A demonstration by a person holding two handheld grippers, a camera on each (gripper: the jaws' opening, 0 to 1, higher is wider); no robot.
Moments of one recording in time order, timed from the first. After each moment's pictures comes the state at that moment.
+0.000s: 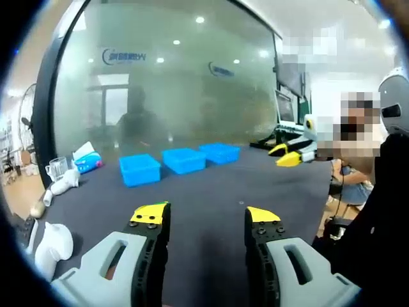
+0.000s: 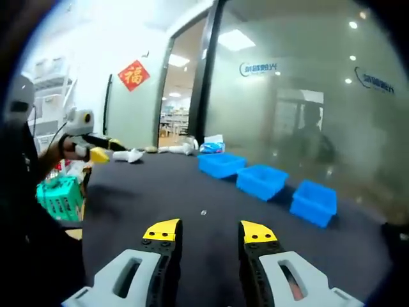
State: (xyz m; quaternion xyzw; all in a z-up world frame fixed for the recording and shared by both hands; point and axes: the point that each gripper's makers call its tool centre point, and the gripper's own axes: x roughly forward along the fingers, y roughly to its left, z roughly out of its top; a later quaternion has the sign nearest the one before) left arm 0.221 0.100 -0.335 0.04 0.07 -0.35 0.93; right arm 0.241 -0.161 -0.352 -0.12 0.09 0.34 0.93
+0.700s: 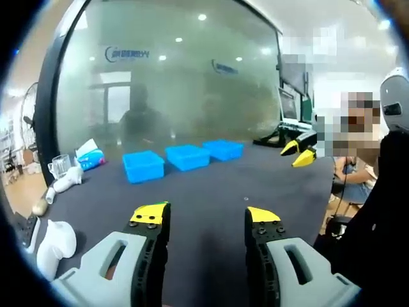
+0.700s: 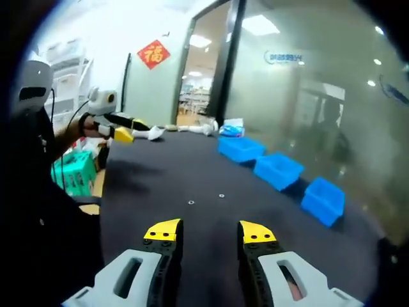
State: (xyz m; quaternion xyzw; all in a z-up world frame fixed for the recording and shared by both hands) left arm 0.224 0.107 -0.340 0.04 0.08 -0.34 0.94; right arm 0.225 -0.149 -0.355 -0.19 0.15 0.40 0.89
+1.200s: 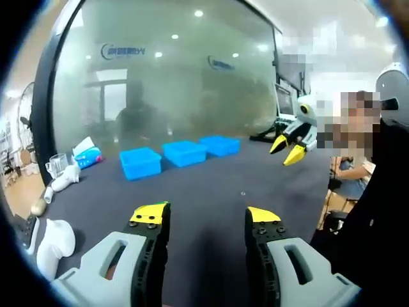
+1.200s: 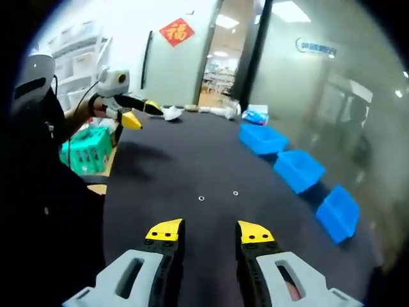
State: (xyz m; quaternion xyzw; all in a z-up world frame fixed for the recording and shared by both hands) left arm 0.220 0.107 -0.346 0.05 0.09 -0.35 0.93; right arm 0.238 -0.128 -0.363 -0.25 0.20 0.45 0.83
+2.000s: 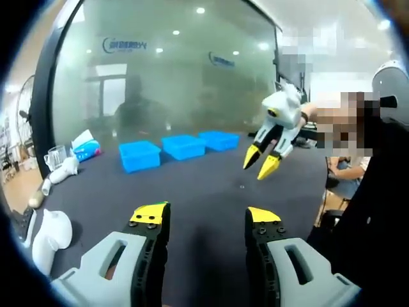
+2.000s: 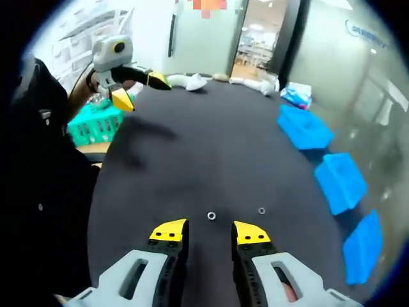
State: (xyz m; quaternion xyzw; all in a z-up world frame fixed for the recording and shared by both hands) left arm 0.217 0.112 -0.358 0.04 0.10 -0.36 0.93; right arm 0.264 -0.059 -0.412 -0.32 0.30 0.52 0.74
